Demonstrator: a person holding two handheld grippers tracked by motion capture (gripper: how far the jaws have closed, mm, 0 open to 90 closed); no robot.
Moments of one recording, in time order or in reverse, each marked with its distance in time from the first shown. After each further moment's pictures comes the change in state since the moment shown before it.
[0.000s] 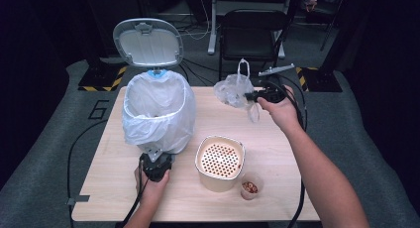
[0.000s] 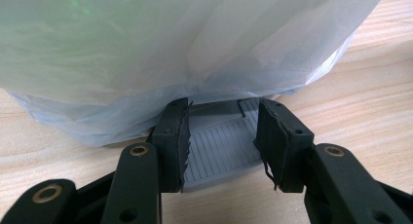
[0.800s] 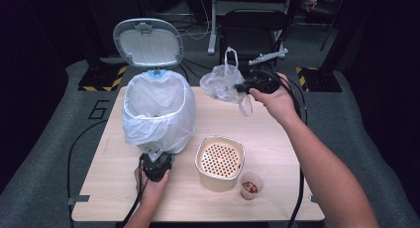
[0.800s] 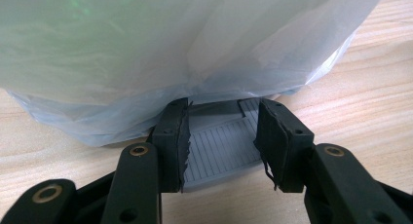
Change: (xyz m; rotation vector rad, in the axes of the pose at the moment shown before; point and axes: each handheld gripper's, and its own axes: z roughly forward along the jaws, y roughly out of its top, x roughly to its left) left arm -0.001 0.000 0.001 -0.009 0.004 -0.014; right arm 0.040 0.042 -0.022 -0.019 0.067 -0.103
